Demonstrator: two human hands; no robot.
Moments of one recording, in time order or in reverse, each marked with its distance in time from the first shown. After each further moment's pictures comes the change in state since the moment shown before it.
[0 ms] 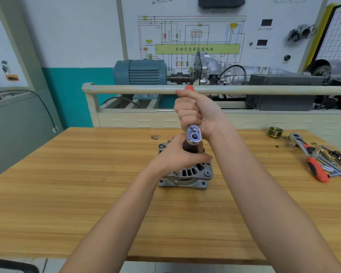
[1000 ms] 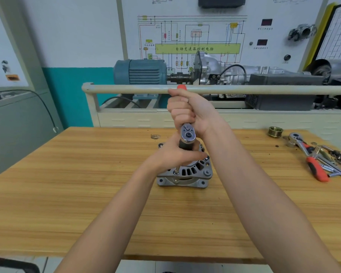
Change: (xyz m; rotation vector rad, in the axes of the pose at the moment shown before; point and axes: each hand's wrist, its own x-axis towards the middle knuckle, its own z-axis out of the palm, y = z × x) left_hand -0.002 0.003 -0.009 -0.039 -0.074 0.041; right_hand 0.008 0.004 0.005 -0.014 0.009 0.010
